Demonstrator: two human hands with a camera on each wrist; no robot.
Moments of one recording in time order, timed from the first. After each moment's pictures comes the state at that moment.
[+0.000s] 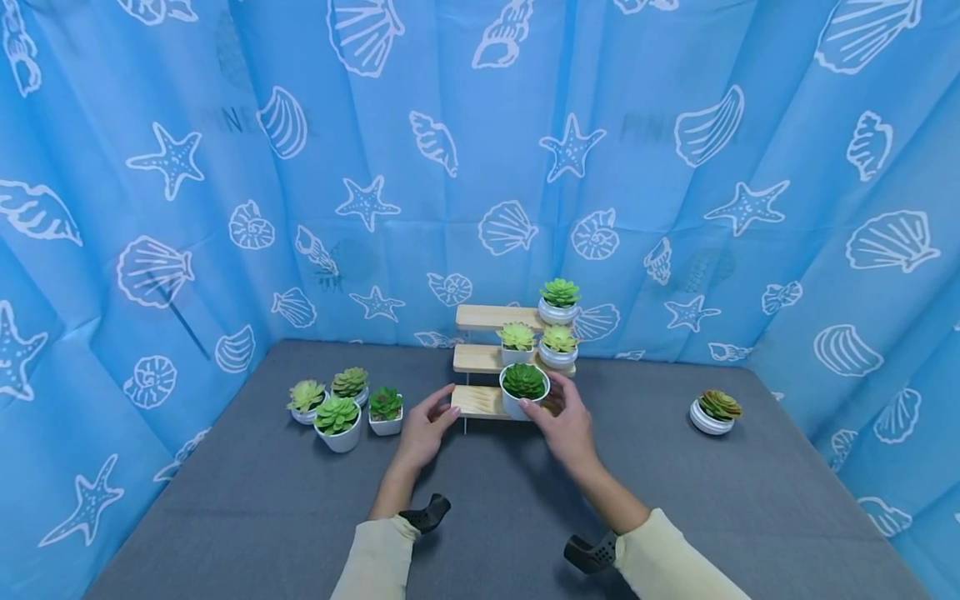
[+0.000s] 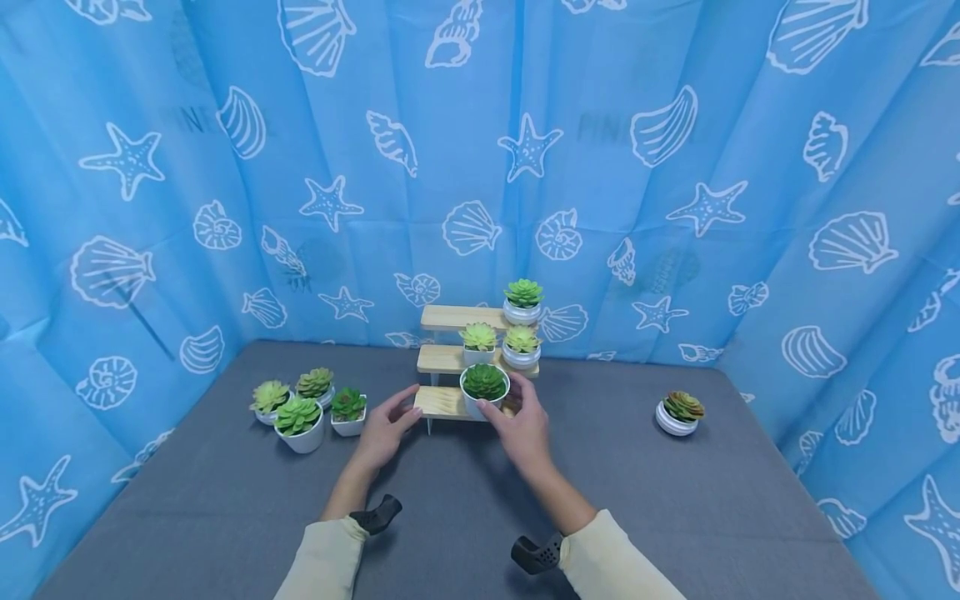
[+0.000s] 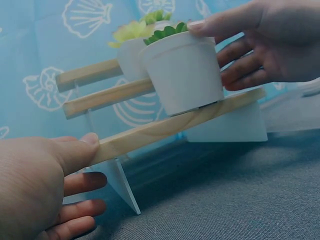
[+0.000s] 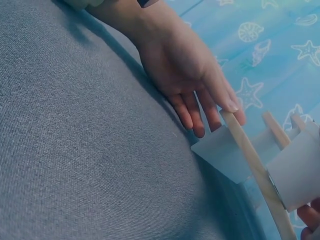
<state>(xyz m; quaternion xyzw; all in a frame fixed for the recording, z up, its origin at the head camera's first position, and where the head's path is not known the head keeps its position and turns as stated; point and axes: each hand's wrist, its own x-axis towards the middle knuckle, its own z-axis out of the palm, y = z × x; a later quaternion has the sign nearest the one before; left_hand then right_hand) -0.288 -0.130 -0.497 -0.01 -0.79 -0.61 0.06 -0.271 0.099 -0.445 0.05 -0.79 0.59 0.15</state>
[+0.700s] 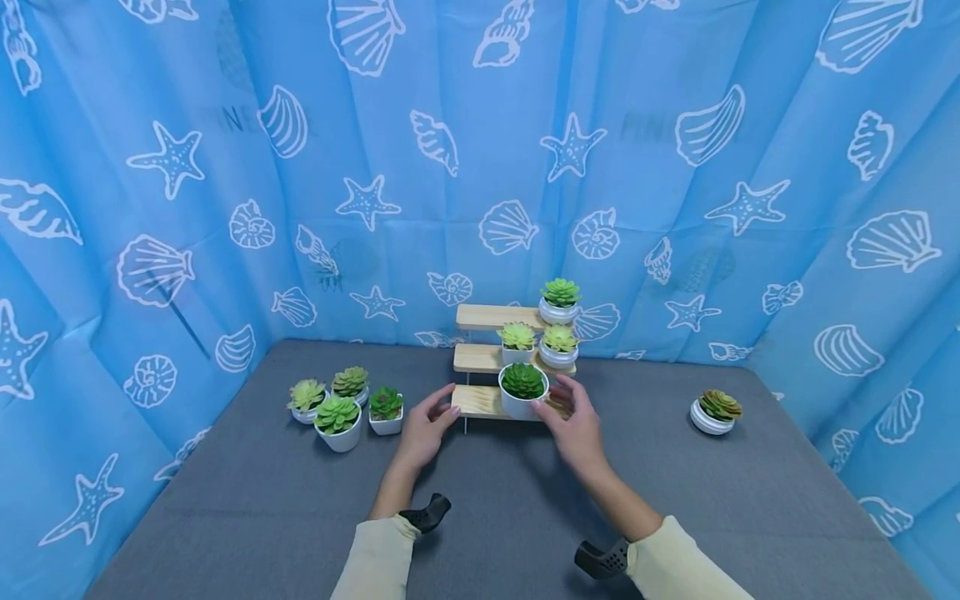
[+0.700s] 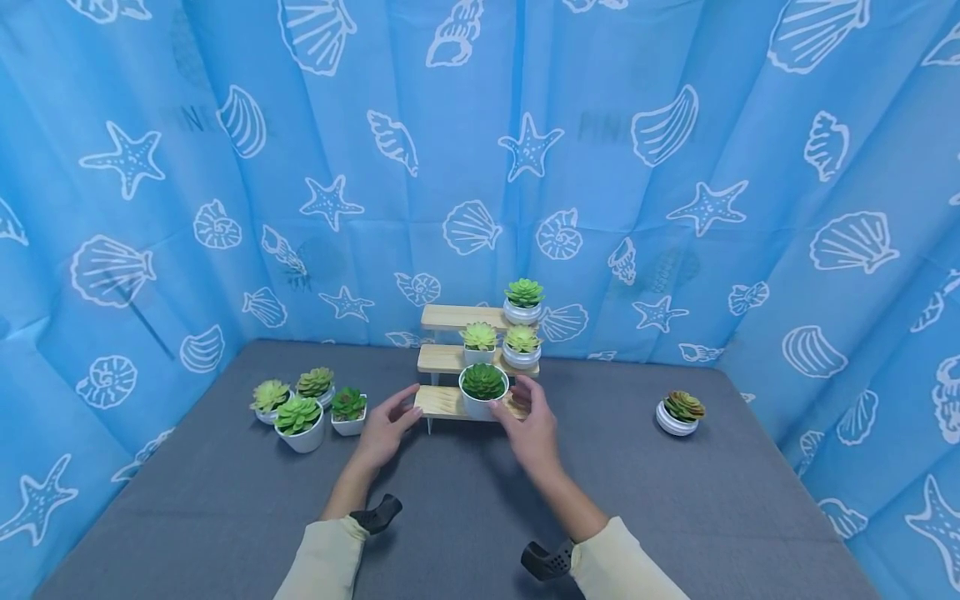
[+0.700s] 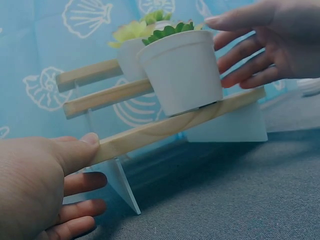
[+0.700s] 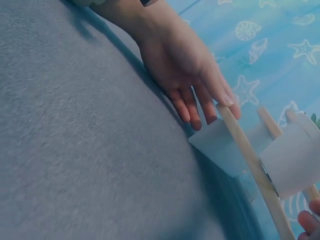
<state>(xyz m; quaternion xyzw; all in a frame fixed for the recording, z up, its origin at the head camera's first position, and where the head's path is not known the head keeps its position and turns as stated) -0.287 -0.131 -0.496 -0.02 -0.79 -0.61 0.06 -0.263 0.111 -0.442 0.04 -0.79 0.60 0.11</state>
